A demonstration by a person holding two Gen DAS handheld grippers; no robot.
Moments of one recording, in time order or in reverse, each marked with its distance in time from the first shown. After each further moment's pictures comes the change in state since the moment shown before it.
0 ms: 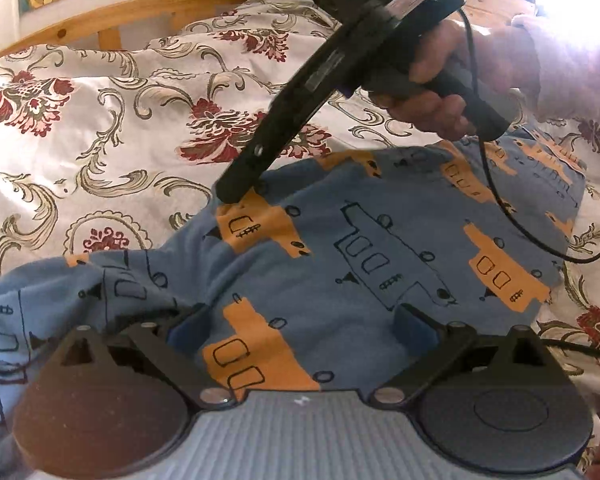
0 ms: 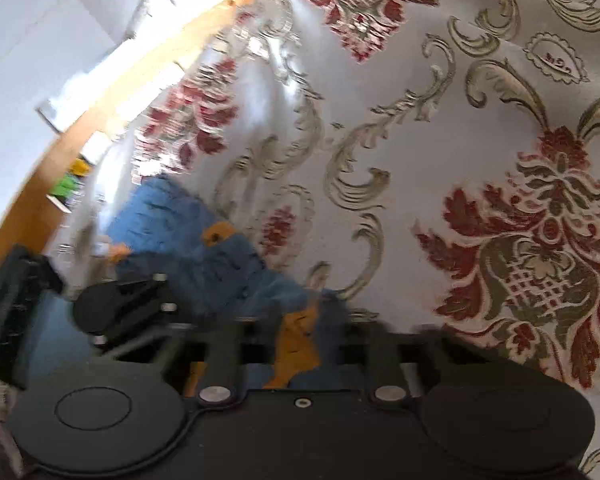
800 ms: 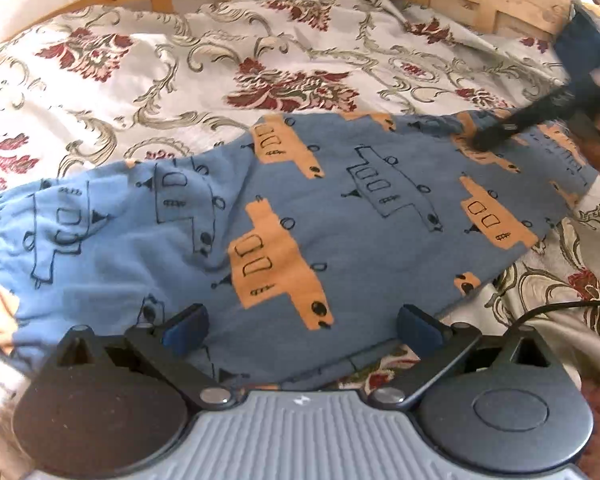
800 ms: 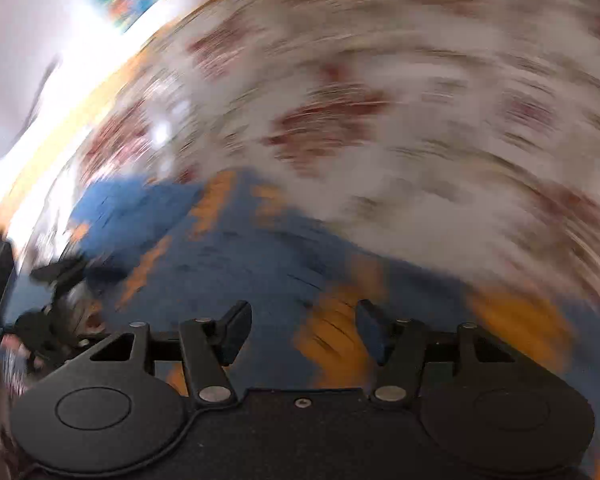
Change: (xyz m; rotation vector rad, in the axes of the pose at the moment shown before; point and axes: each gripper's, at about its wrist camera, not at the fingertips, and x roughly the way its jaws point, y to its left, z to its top) left arm -0.041 -0.016 -0.031 -0.111 0.114 0.124; right arm -0.139 -0.001 -0.190 0.372 -0.236 -0.291
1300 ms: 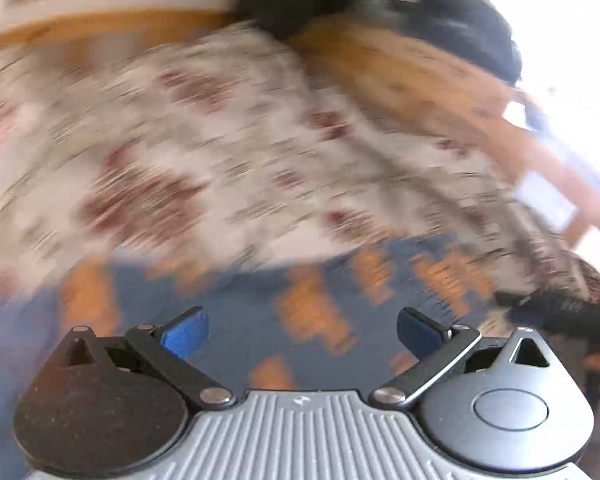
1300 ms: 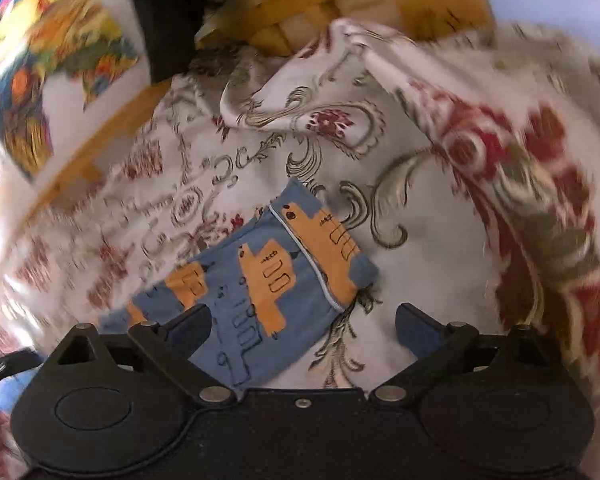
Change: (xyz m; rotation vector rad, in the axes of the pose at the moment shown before) left arm 0.000 -0.107 0.131 -0.051 -0.165 -0.308; right arm -0.146 -0.031 -0.157 0.578 -0.504 -0.447
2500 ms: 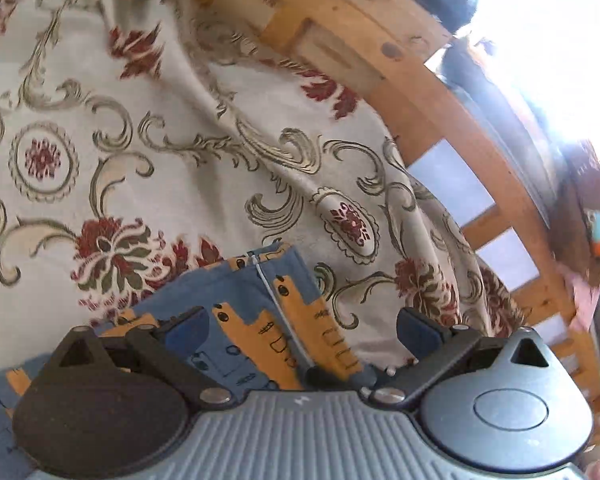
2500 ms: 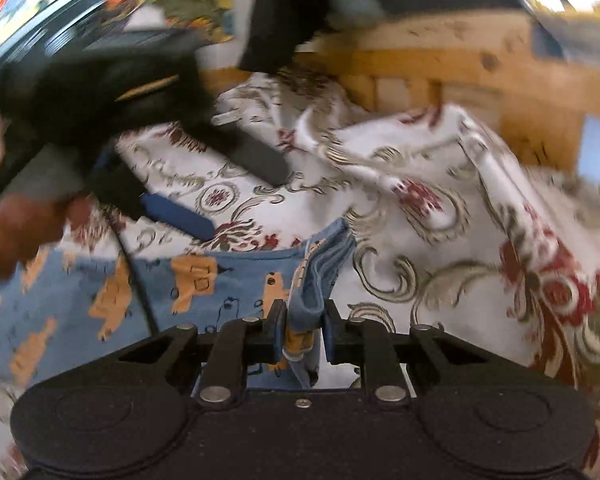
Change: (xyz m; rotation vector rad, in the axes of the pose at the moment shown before) left arm 0.145 -0.087 0.070 -0.093 0.293 -0.380; right arm 0.013 0.049 -0.019 -0.545 -0.151 -0.078
